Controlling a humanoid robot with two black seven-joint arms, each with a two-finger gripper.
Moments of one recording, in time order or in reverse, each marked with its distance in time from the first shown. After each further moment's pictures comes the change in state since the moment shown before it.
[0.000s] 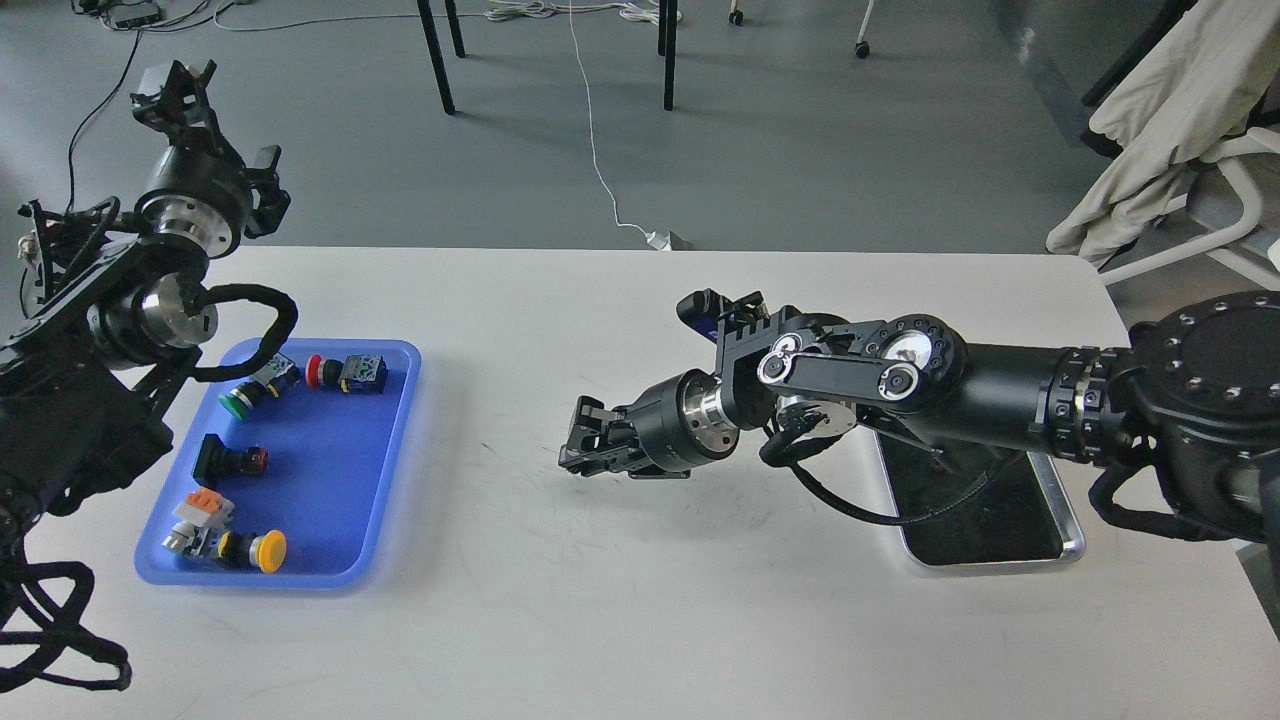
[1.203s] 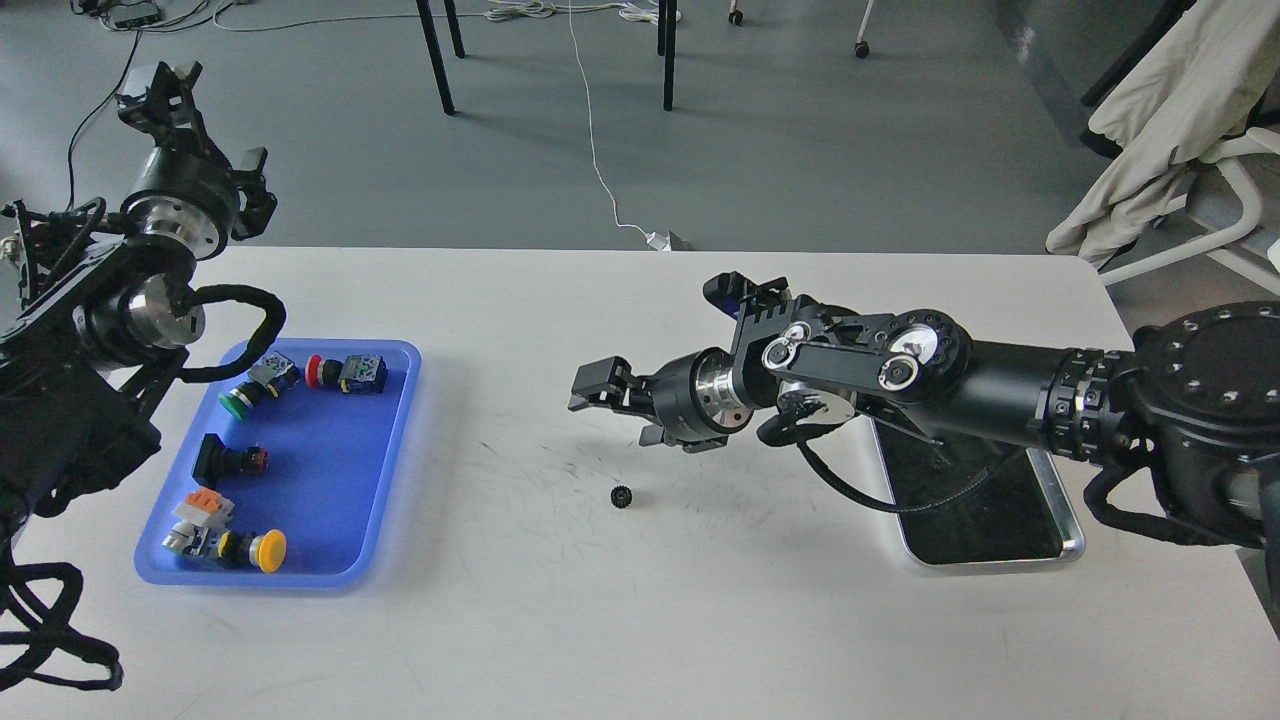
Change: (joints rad) left arm 0.002 0.010 0.003 0.003 0.001 0.000 0.009; right arm 0.013 0.000 0.140 -0.111 -0.002 -0.079 -0.048
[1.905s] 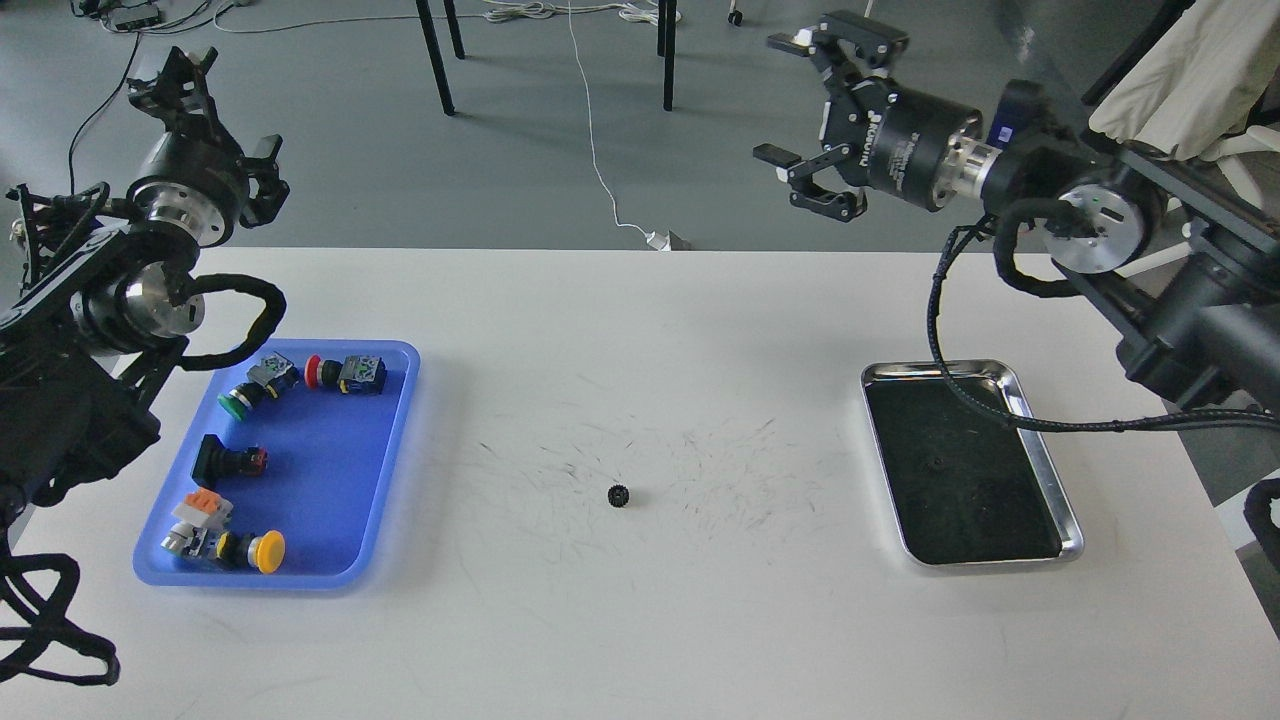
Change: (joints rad) left arm -0.024 0.010 -0.001 -0.061 0.040 -0.035 0.029; right arm -0.359 -0.467 0.900 0.095 0.242 0.151 0.039
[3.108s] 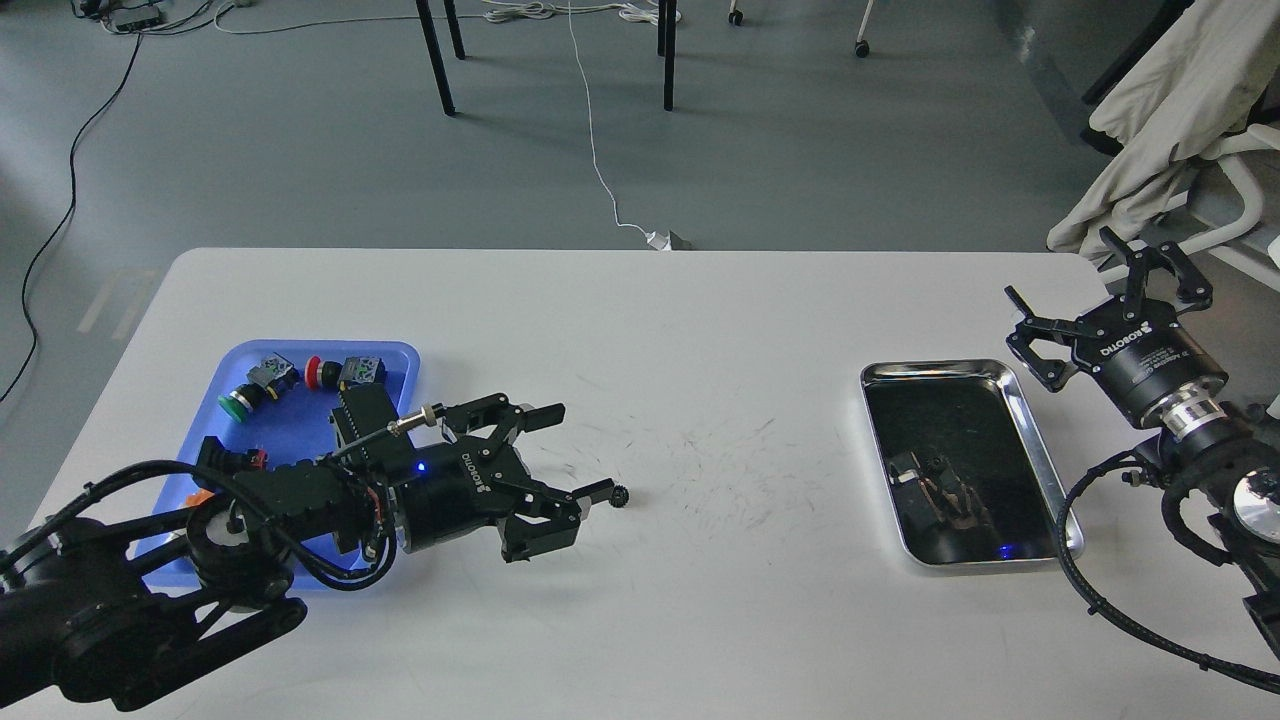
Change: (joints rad) left arm 0.324 0.126 0.451 -0.673 1.934 0.202 -0.090; right arm -0.632 -0.040 0.465 0.051 0.230 0.032 0.025
